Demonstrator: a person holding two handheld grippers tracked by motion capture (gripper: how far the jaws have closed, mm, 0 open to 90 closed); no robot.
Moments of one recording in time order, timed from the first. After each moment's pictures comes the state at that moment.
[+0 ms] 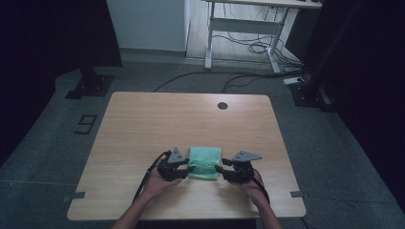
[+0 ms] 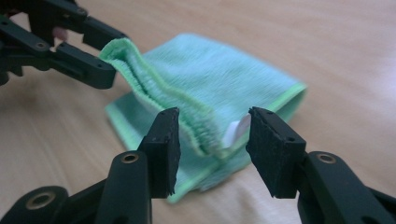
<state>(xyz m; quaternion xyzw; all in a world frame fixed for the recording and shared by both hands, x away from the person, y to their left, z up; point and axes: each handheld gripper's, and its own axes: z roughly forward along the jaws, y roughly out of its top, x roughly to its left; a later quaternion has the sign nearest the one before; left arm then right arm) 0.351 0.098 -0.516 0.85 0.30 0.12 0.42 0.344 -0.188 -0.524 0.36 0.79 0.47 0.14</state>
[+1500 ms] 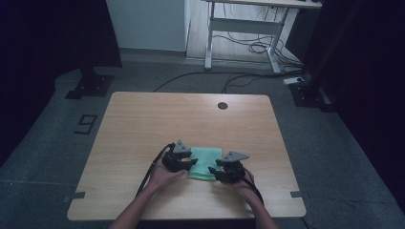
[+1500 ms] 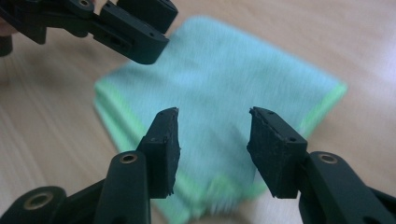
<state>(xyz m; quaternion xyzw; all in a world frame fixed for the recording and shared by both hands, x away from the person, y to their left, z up) 0.384 0.084 -0.518 0.85 0.32 0.11 0.41 0.350 -0.158 -0.533 0.35 0.82 0.43 0.15</state>
